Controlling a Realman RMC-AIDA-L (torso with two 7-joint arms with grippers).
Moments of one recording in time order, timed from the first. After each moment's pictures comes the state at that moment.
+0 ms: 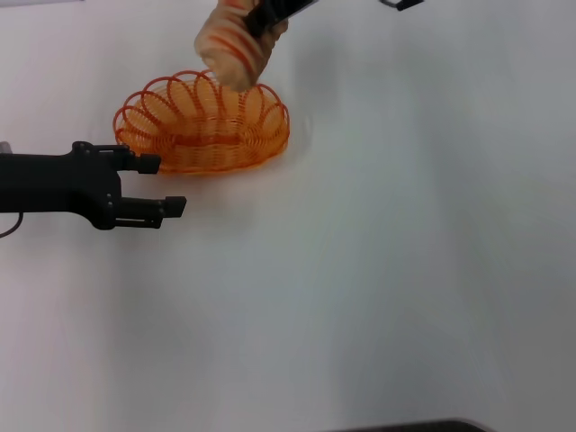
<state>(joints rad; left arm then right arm) -0.55 -2.07 0.71 0.78 2.23 1.60 -1.50 1.09 2.09 -0.99 -0.73 -2.46 -1.22 2.46</state>
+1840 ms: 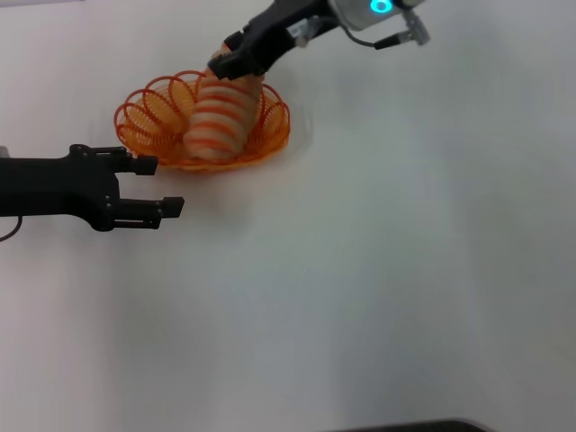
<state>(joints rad) -0.54 -2.08 0.70 0.78 2.23 1.59 -1.49 0.96 2.09 -1.24 -0.73 -2.16 -1.08 2.10</state>
